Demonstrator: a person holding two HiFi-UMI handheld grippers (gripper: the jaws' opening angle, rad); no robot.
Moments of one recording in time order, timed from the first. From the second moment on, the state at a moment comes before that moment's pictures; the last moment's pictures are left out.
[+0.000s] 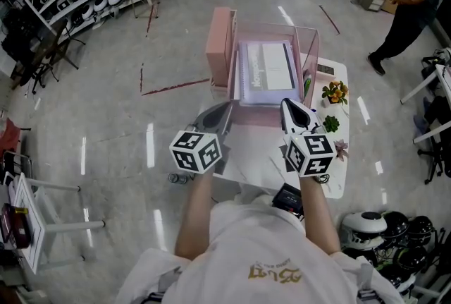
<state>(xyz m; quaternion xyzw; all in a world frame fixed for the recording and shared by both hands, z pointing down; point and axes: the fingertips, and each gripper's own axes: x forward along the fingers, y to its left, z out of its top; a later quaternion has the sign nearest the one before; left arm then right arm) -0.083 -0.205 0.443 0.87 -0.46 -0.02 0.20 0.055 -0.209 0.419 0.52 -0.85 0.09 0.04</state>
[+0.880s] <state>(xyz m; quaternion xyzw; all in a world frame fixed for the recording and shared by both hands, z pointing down) -0.091 -0.209 0.445 0.86 -0.46 -0.02 0.20 0.048 -0.214 0.421 0.51 -0.85 0.09 0.04</state>
